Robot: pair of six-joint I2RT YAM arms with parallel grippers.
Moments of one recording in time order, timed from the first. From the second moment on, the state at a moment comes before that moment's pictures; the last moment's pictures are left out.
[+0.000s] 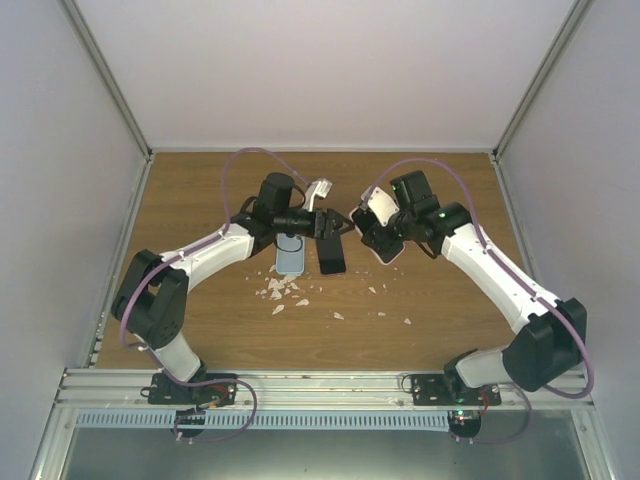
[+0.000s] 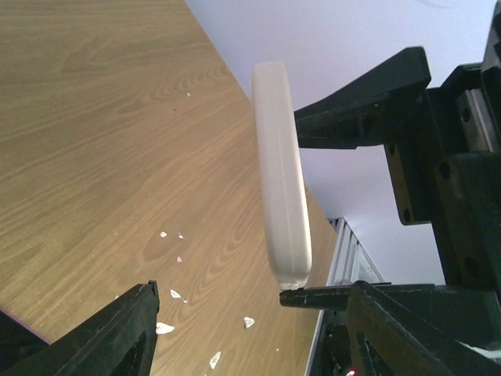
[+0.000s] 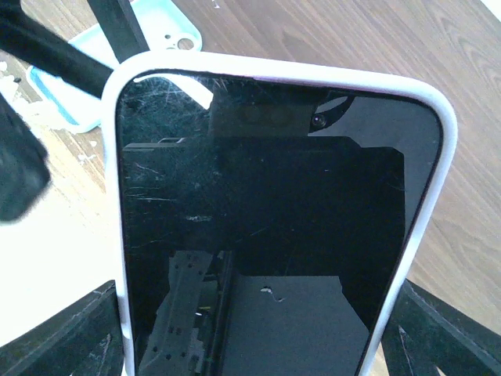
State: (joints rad) left arm -0.54 1.65 1.13 0.05 0.76 -0.53; right arm 0.47 1.39 1.23 -0.77 -0.11 -0.38
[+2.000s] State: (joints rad) left arm -0.54 1.52 1.28 -0.51 1.07 0.29; right arm 0.34 1.24 1.27 -1.10 -0.82 -0.72
